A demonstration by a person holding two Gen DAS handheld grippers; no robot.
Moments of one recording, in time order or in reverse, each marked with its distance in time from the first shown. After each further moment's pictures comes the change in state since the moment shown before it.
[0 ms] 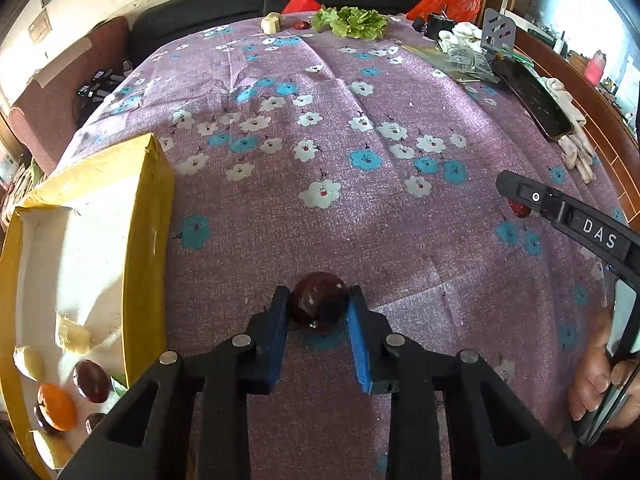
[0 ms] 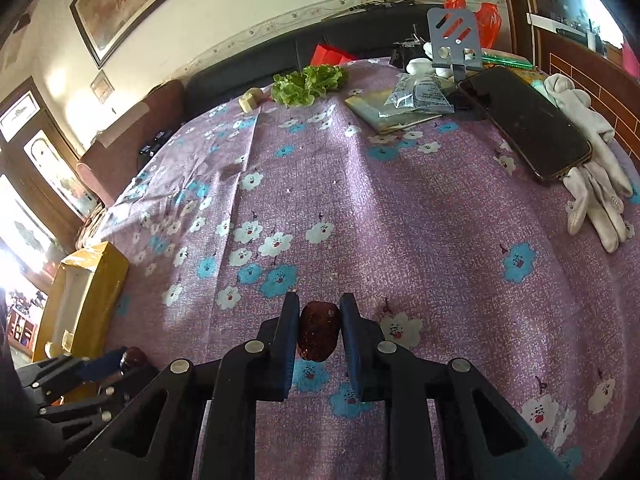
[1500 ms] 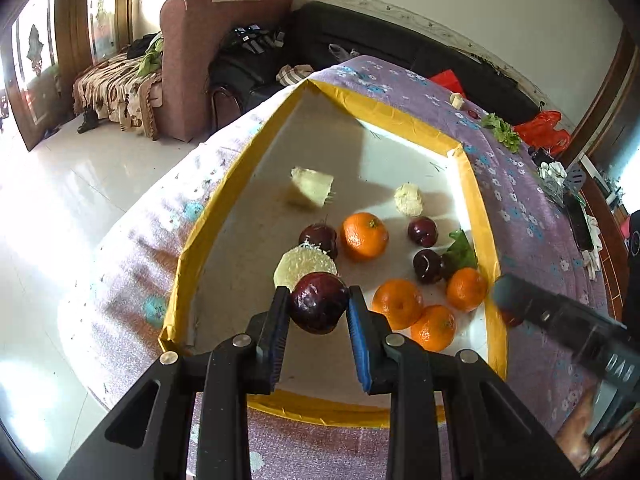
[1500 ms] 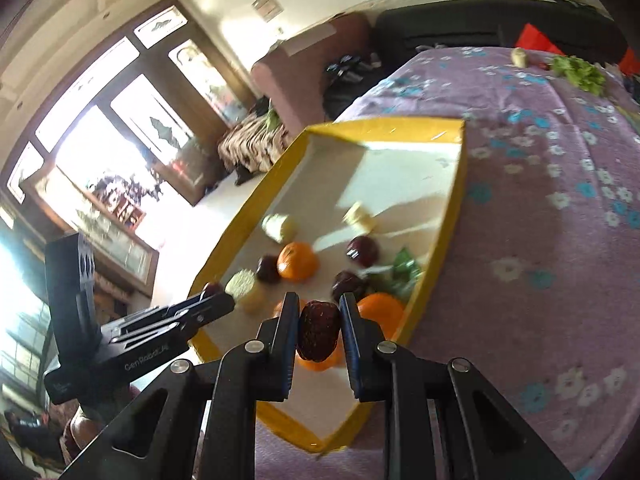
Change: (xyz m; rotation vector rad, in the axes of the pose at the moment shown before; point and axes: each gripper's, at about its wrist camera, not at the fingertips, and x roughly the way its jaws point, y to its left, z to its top) left arm -0.130 0.209 -0.165 -0.486 -0.155 0.045; right arm -0.040 0.254 -0.111 -0.333 0.222 0.489
